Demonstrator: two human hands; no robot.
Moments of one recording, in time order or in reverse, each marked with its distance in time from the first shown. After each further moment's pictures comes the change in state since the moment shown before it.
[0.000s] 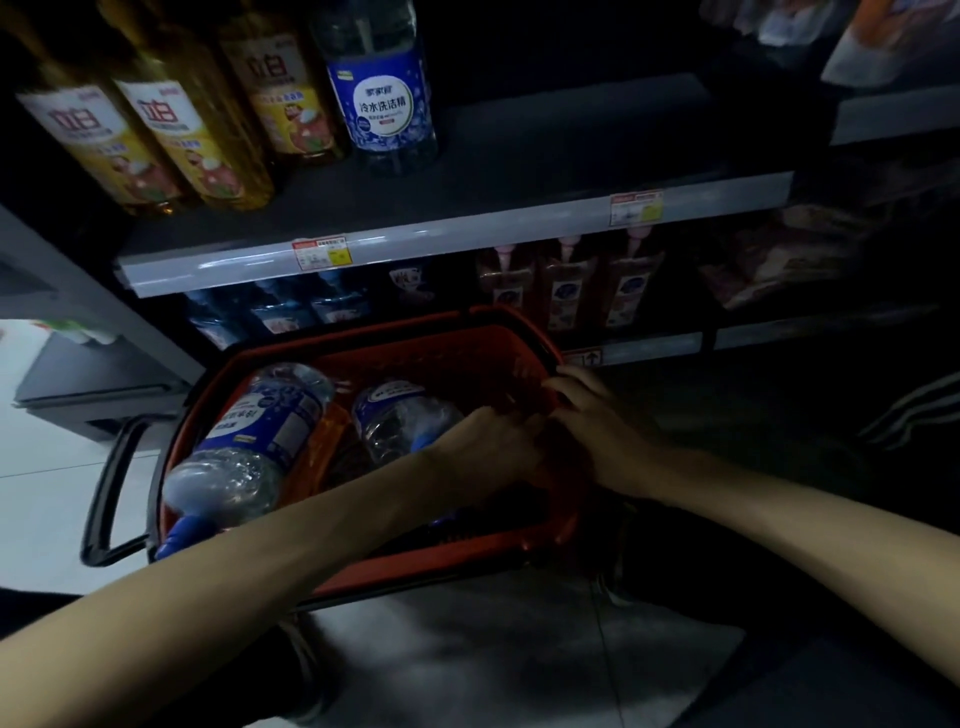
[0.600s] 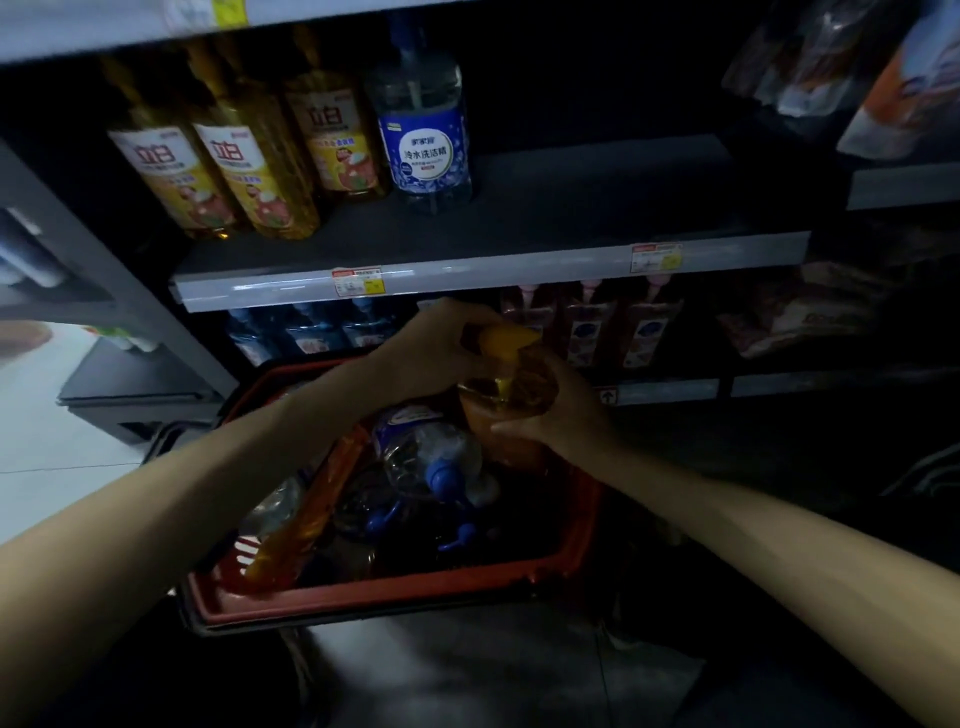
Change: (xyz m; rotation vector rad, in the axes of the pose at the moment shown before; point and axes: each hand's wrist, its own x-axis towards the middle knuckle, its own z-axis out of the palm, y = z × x) left_hand -0.031 -0.096 -0.088 -0.844 0.406 -0.430; right_hand 0.065 -0.051 -0.036 0.806 0.194 0.412
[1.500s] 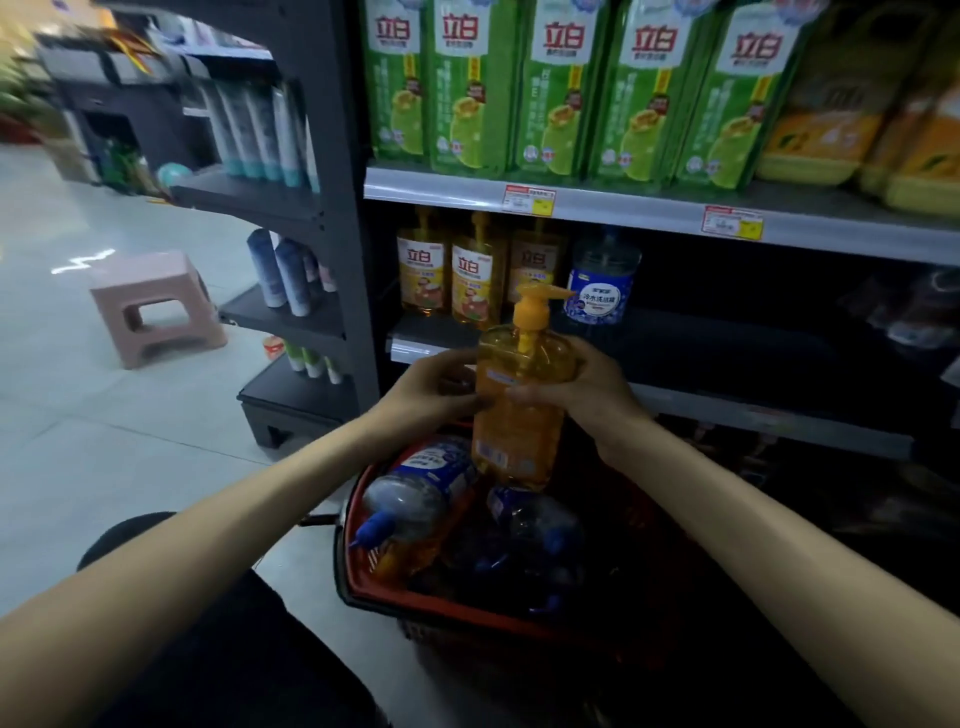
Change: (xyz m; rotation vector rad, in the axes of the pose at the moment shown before) left_hand -0.188 -0.026 -0.131 -0.386 0.420 -0.153; right_hand -0.009 -0.233 0.079 0.179 -0.096 -0.127
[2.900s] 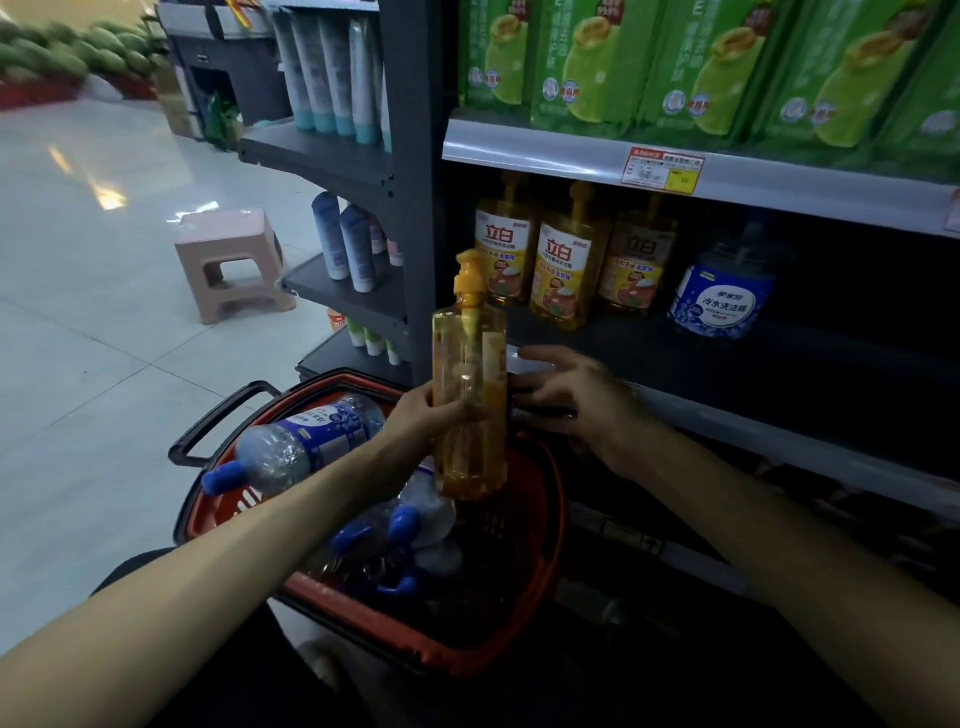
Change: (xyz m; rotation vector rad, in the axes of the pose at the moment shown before) left_hand 0.018 -0.102 -0.048 -0.415 0.194 -0.330; right_hand 0.107 0.020 0.081 0.154 -0.378 0.223
